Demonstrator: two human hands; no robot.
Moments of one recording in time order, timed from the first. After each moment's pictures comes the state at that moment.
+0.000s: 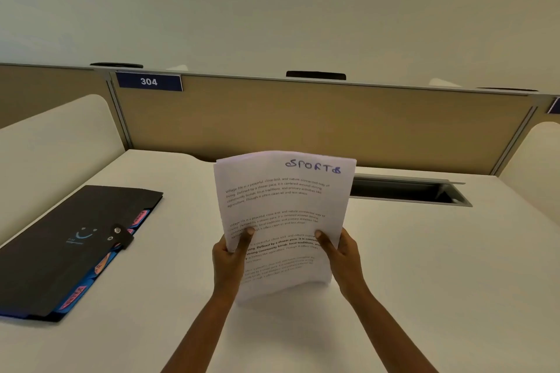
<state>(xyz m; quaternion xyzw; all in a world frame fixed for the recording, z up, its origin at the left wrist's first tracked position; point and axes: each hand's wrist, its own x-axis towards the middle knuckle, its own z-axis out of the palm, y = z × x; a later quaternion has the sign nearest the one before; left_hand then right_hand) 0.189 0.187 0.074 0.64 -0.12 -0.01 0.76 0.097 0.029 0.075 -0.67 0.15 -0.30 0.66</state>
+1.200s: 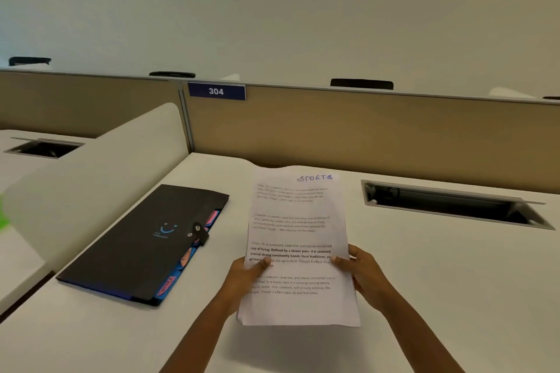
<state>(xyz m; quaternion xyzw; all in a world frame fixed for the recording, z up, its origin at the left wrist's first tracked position) 0.243 0.315 0.065 0.67 -0.08 -0.27 0.69 0.148 0.096 0.069 -0.63 0.22 -0.06 0.74</state>
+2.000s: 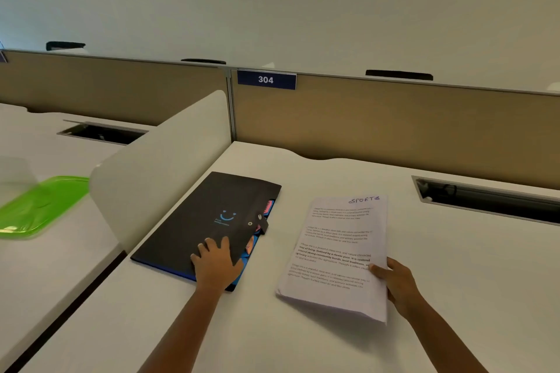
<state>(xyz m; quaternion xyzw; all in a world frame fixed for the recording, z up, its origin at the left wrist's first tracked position) 0.344 0.465 0.027 0.99 -0.08 -0.08 -0.02 0.183 0.177 0.037 -0.61 0.35 -0.11 0.70</state>
